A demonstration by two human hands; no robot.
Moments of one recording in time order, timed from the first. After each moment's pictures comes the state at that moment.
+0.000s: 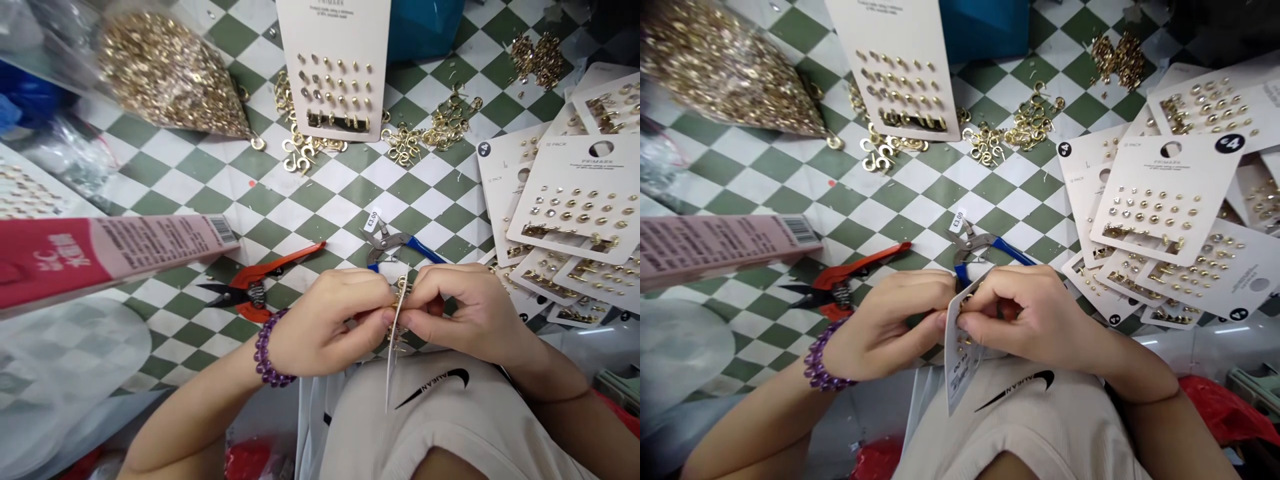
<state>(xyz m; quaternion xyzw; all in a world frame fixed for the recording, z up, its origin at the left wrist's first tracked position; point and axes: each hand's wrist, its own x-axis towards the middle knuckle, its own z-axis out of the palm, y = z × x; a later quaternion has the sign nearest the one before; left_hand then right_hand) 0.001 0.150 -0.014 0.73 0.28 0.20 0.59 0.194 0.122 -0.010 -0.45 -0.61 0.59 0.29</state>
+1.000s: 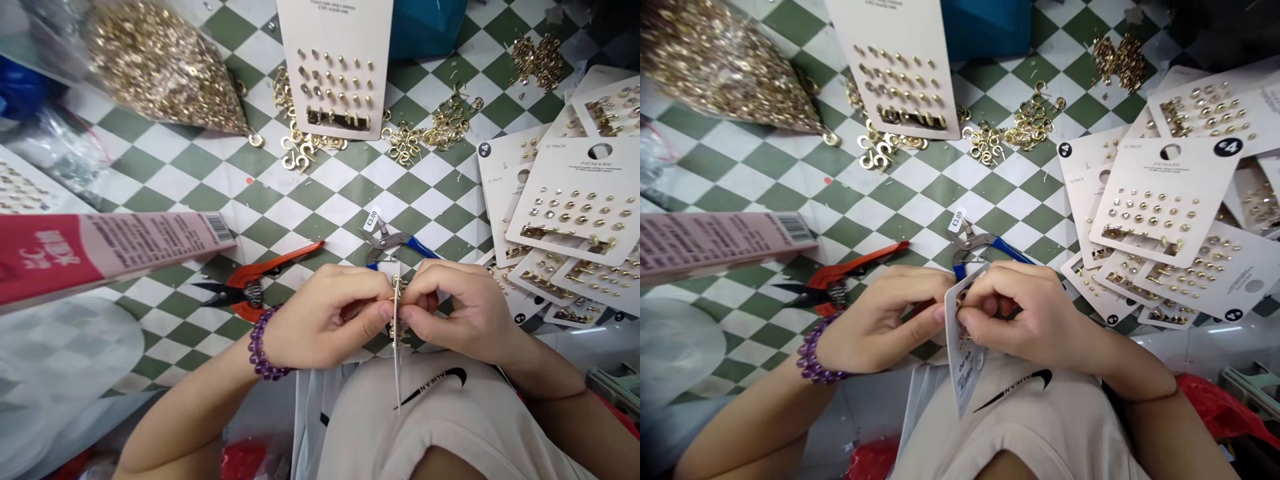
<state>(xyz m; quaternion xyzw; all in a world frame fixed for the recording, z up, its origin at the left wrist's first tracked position) -0.003 0.152 -0.017 0.67 0.30 0.18 0.65 0.190 0.123 -0.011 -0.46 -0.62 0.55 0.32</state>
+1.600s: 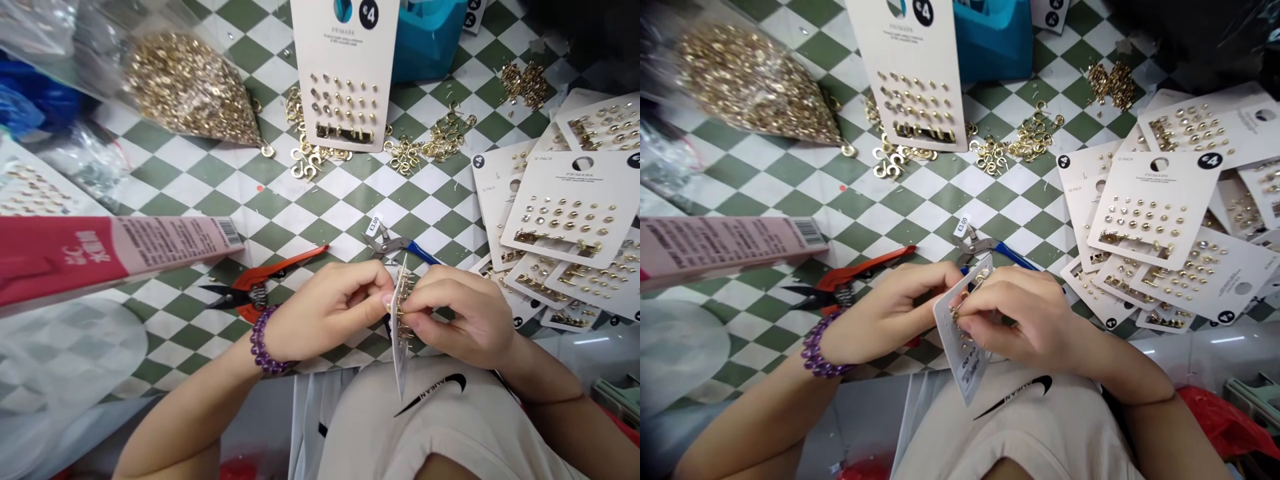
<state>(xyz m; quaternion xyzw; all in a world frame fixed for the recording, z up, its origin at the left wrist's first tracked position) -0.004 0.157 -0.018 0.61 0.37 0.11 0.70 0.189 0.121 -0.015 -0.39 -0.70 0.45 0.40</state>
